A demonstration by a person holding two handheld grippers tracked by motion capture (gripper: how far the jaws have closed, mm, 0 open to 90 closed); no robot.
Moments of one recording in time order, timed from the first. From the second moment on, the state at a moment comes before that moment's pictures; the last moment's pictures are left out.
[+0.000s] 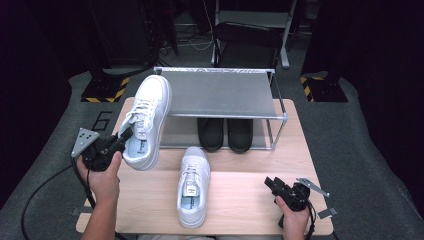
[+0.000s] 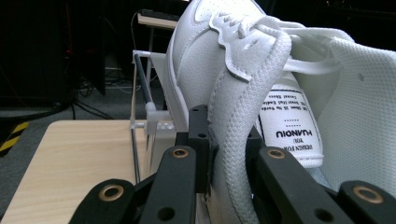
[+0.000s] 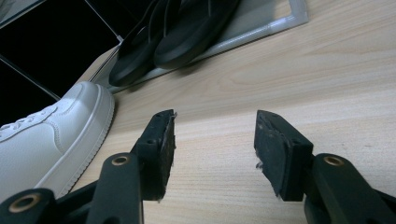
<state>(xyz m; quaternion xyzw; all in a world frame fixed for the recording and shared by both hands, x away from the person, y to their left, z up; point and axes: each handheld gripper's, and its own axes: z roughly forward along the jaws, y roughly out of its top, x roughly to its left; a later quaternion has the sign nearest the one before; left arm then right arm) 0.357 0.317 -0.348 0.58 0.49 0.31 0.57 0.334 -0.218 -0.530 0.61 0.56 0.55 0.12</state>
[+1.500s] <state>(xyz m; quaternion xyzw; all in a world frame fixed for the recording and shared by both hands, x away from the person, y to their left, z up) 0.435 0.274 -0.339 0.59 0.48 0.29 0.58 0.334 -0.224 -0.531 0.62 0.55 0.55 0.10</state>
